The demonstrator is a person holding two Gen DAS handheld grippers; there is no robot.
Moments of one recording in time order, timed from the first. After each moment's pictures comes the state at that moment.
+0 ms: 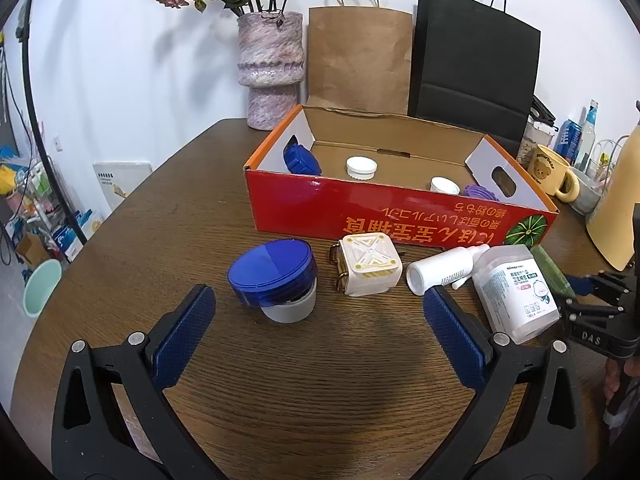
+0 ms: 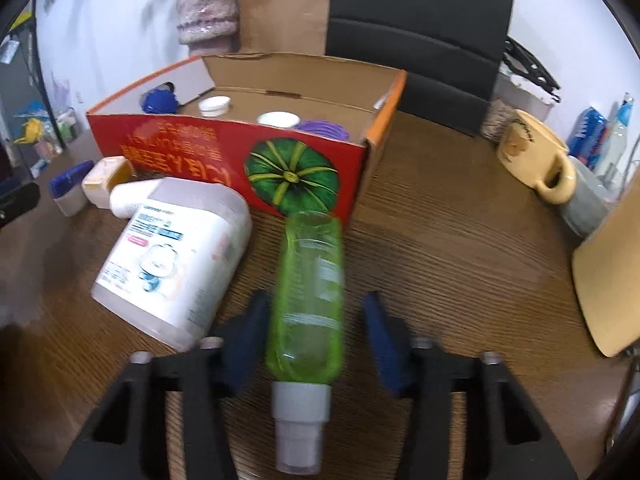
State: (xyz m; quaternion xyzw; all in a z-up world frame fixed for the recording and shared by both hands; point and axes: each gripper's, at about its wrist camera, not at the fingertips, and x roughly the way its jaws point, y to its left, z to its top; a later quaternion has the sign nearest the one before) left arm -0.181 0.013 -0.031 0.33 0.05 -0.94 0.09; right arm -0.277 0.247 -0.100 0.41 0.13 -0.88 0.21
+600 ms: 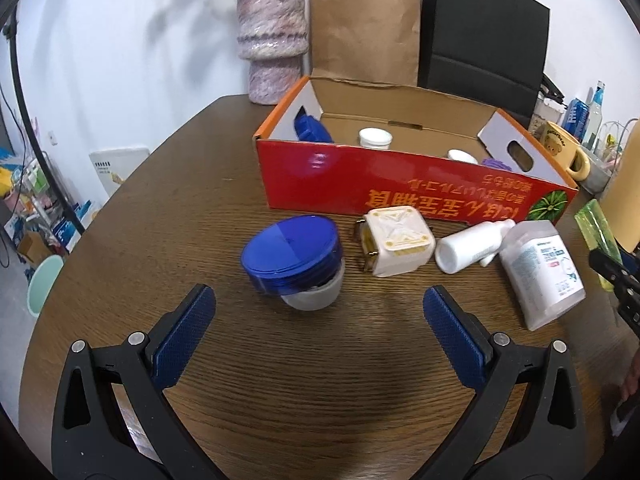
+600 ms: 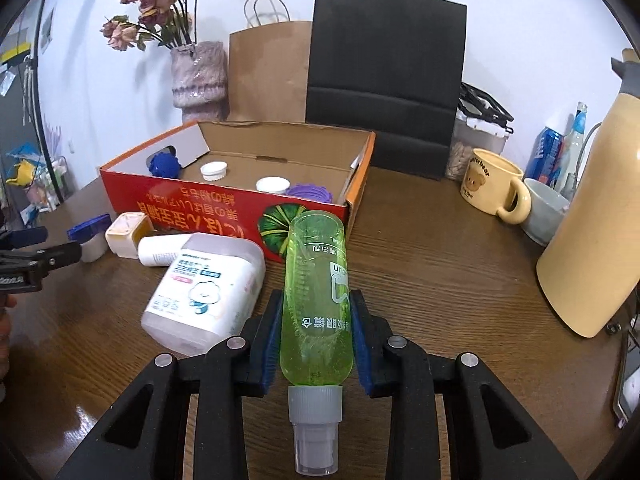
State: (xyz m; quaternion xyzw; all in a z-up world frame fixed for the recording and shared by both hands) left arm -0.194 -0.007 -0.047 0.38 0.05 -0.92 0.09; right arm -0.235 0.250 -0.070 0.31 0.09 -0.93 0.17
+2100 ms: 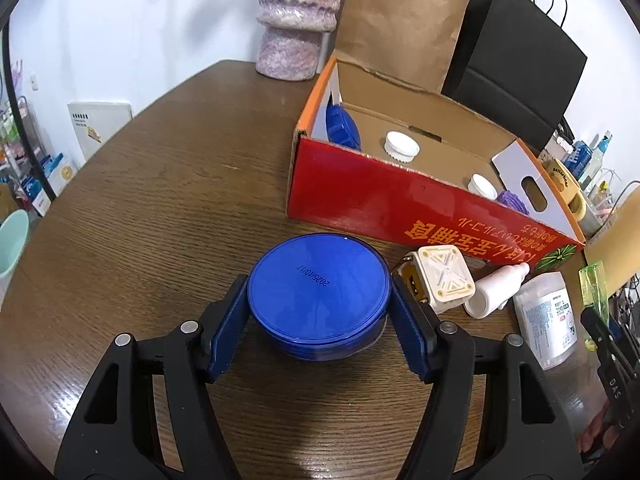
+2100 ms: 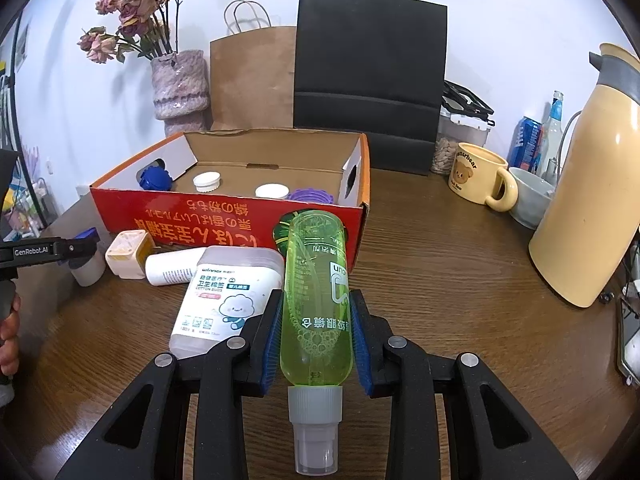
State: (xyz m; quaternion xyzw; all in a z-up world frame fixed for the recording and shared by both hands) left arm -0.230 -0.058 -0.055 0.40 0.14 -0.90 0.05; right arm -0.225 0.229 -0.067 0.31 0.06 -0.94 0.12
